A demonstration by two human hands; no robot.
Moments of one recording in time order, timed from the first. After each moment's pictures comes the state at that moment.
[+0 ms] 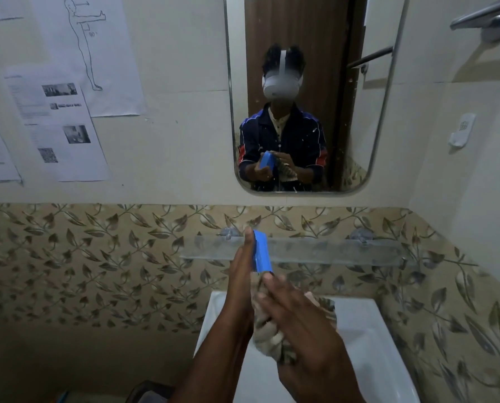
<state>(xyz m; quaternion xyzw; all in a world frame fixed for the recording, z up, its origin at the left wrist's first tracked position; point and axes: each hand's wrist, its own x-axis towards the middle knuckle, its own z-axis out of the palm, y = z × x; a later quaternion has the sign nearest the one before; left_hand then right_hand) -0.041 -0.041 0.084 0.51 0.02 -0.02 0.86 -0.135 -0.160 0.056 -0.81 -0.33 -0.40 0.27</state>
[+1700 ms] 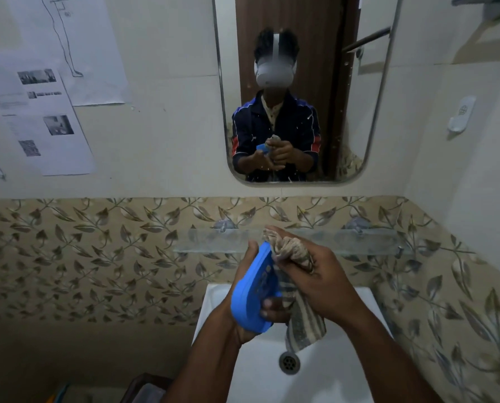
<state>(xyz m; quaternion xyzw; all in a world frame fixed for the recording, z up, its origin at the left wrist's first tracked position) -0.065 -0.049 0.080 0.42 0.01 -0.29 0.86 -0.074 -0.185 0.098 -0.76 -0.24 -0.14 0.59</state>
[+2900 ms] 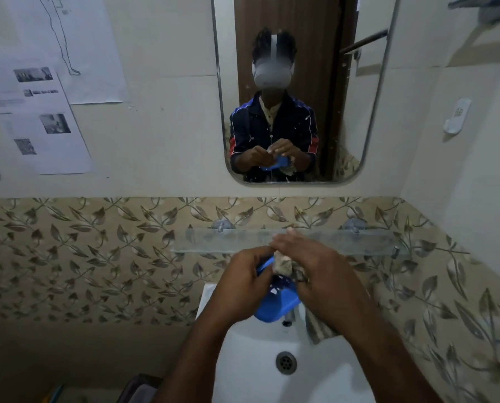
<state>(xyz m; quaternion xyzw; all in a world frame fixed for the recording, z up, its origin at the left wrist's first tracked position) -0.061 -0.033 0.089 0.81 -0.22 0.07 0.54 -0.081 -0.196 0.104 -0.90 -0.23 -0.24 0.27</state>
